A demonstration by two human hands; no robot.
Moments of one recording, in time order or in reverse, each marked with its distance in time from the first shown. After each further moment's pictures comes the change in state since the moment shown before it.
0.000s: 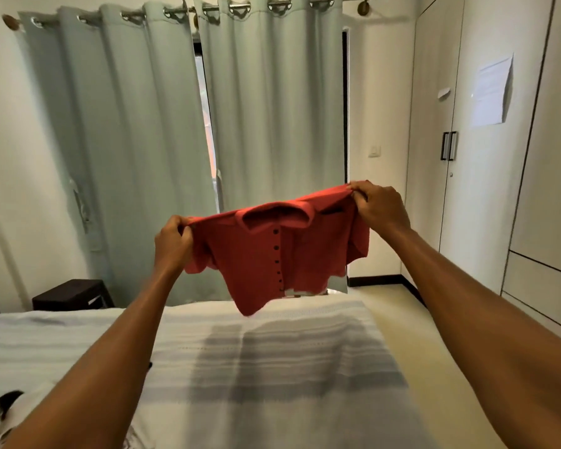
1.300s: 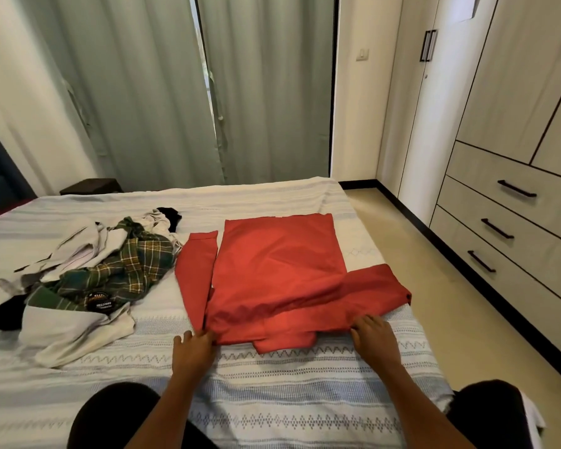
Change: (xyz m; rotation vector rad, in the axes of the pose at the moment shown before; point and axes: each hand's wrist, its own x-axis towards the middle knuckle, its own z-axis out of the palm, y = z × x) left_hand -0.623 -0.138 -0.231 0.922 -0.828 0.044; right_hand -0.712 -0.072 -0.111 -0.264 -0.546 0.194
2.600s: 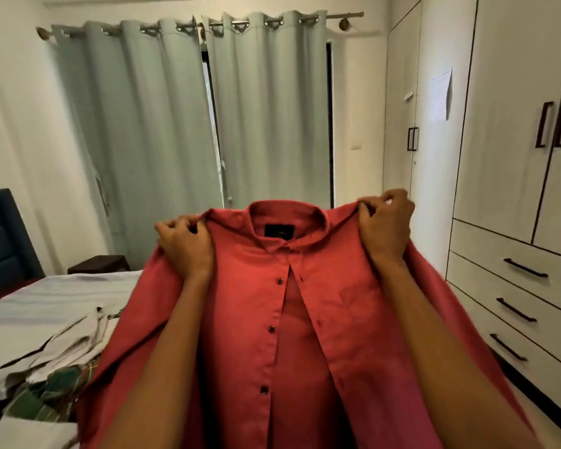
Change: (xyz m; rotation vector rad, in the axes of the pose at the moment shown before) left_hand 0.167 0.045 -0.389 -0.991 1.199 -0.275; right_hand 0.268 -0.115 -0.332 0.398 0.858 0.121
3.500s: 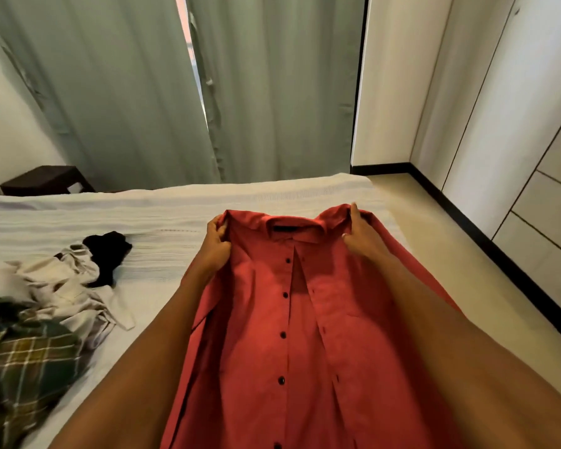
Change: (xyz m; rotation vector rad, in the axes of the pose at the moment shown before) left_hand -0.092 -0.332 0.366 -0.172 -0.978 -0.565; right_hand -0.069 0.304 0.431 -0.157 -1.078 0.323
